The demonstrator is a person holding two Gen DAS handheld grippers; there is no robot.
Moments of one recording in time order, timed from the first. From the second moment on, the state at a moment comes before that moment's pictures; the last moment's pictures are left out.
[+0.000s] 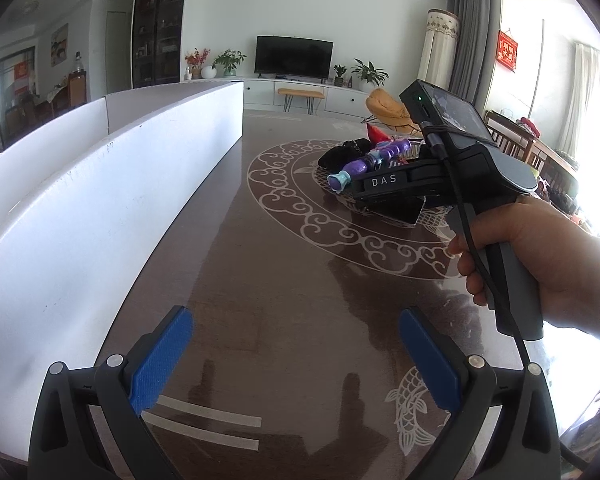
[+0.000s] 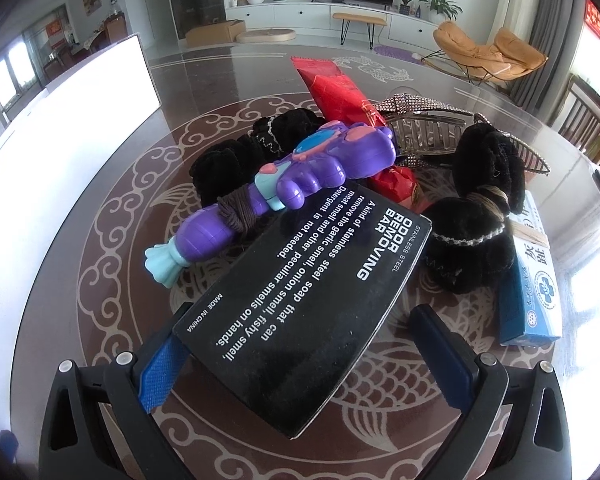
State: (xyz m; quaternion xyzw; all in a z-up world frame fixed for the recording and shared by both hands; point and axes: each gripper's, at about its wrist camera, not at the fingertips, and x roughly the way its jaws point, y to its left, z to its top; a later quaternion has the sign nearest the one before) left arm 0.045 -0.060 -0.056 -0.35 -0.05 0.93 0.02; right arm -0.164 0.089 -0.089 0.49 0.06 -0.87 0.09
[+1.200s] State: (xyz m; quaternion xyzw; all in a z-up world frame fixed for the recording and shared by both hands) left arm 0.042 -0.053 -0.064 -0.37 -0.04 0.93 0.04; right arm -0.035 0.184 -0.075 0.43 0.05 -0.89 0.12
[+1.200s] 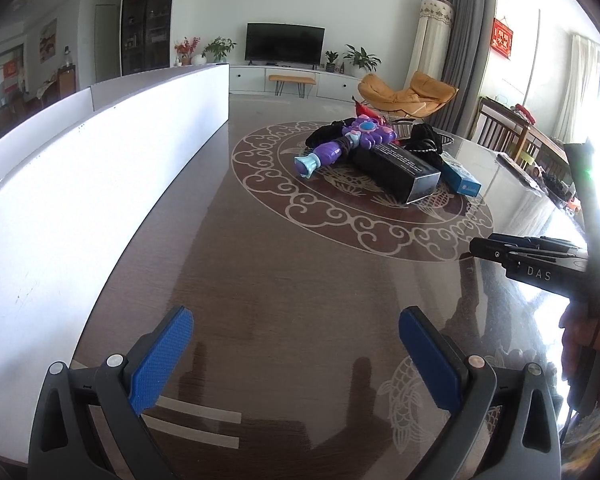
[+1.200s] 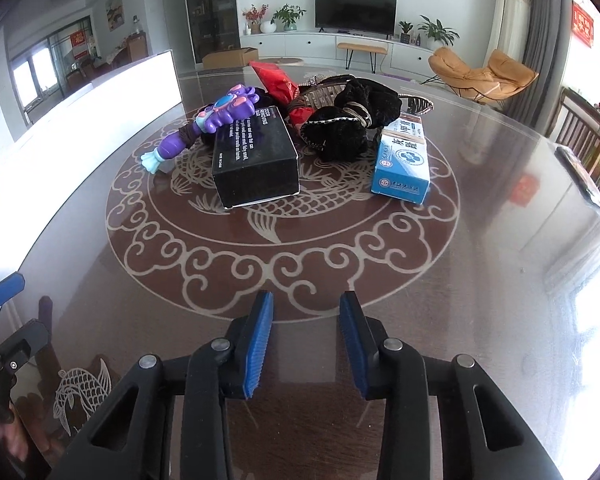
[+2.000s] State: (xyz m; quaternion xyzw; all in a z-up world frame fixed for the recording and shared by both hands) left arm 0.038 -0.082 -0.071 -0.39 -0.12 0.91 0.02; right arm -0.067 0.135 -0.034 0.38 0.13 -0.89 0.19
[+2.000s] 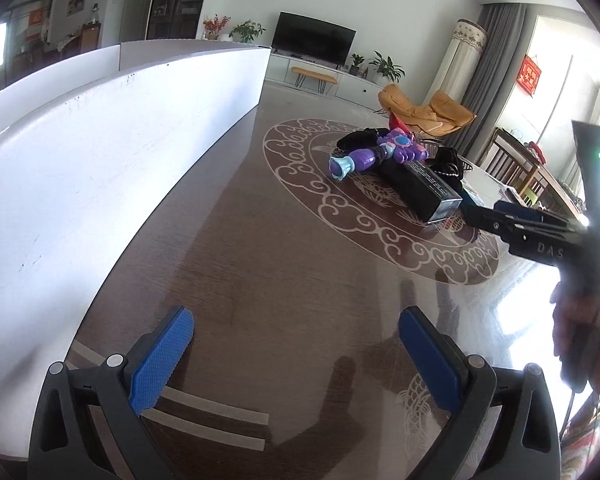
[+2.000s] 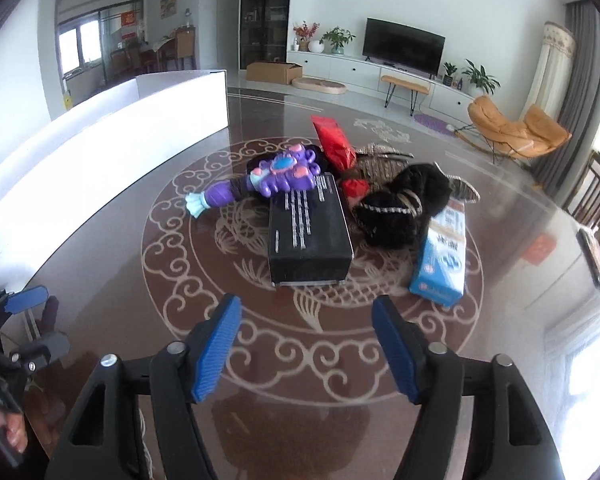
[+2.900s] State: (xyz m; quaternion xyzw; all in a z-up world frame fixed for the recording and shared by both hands) left arm 0.036 -0.083 -0.070 -0.39 -0.12 0.91 0.02; right arm -0.058 0.116 -0.072 0.44 0.12 -0.86 0.25
